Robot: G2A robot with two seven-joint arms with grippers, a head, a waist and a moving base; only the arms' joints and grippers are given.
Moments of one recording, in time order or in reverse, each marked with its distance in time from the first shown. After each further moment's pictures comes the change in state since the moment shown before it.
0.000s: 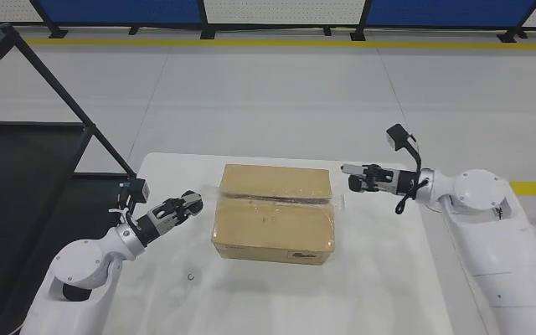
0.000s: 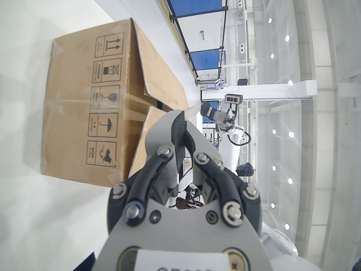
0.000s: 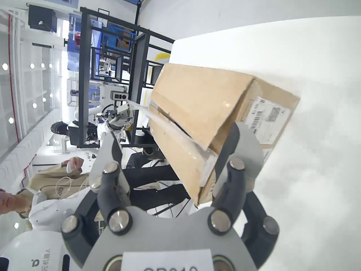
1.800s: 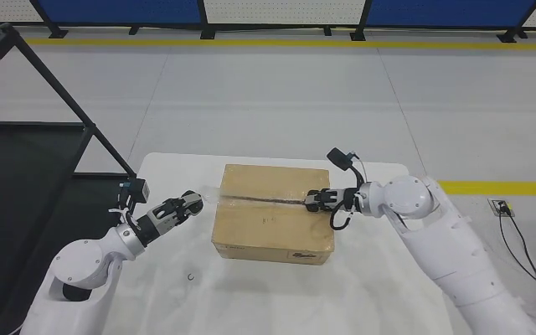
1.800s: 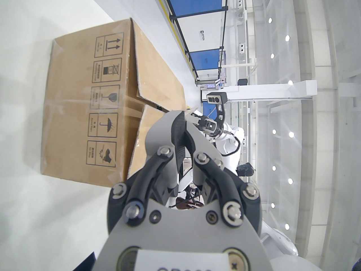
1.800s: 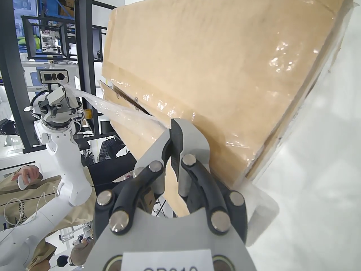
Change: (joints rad) left arm 0.000 0.000 0.000 0.000 0.000 0.000 0.000; right arm 0.110 -0.073 -0.332 0.051 -0.148 0.188 -0.119
